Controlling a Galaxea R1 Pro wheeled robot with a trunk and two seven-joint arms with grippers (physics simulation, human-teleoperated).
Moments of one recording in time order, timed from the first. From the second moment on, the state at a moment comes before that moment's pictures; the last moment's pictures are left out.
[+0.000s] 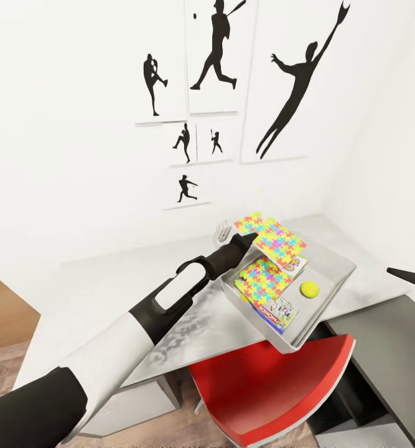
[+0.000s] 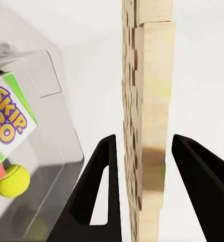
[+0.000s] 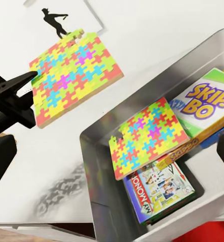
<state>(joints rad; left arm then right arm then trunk) -1.01 -0.17 -0.75 -0.93 1.65 0.15 0.05 -0.29 -0.71 -0.56 -1.62 -0.81 1.04 0.85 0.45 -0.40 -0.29</state>
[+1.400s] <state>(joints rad) -1.09 -0.17 -0.75 -0.84 1.76 0.16 0.05 -0.29 -0.71 -0.56 -1.62 -0.81 1.04 0.84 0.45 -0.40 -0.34</state>
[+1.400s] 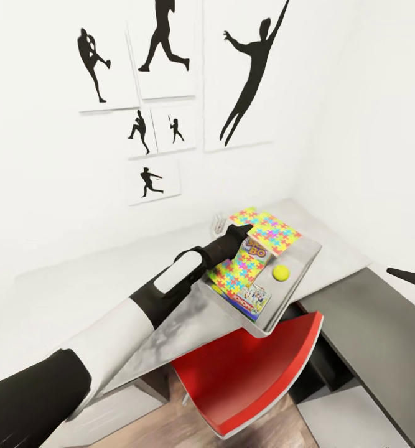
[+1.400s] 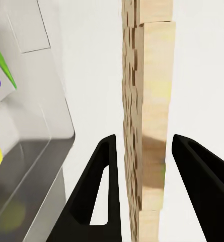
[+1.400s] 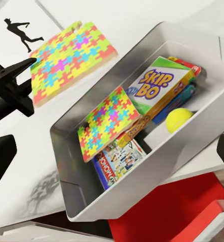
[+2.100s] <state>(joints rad) -1.17 -0.17 -0.75 -0.75 1.80 0.14 0.05 -0.29 -0.72 -0.56 -1.62 -0.81 1.04 0.84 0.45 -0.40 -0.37</state>
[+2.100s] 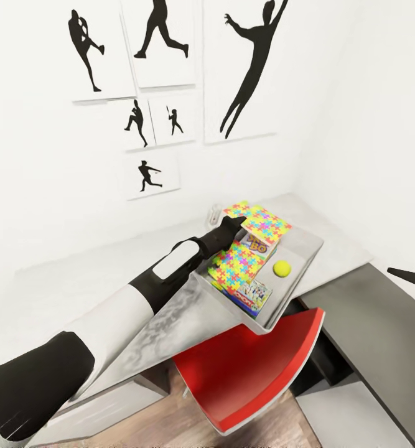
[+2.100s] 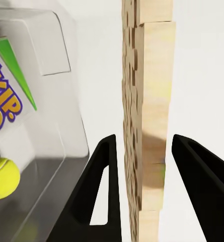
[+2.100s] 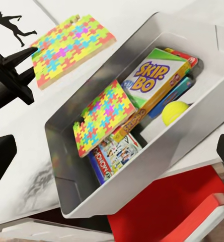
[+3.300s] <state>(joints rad) -1.18 -0.17 -0.75 -0.74 1.80 0.14 0.05 -0.29 -0.71 -0.56 -1.62 -0.81 1.04 0.84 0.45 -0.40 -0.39</state>
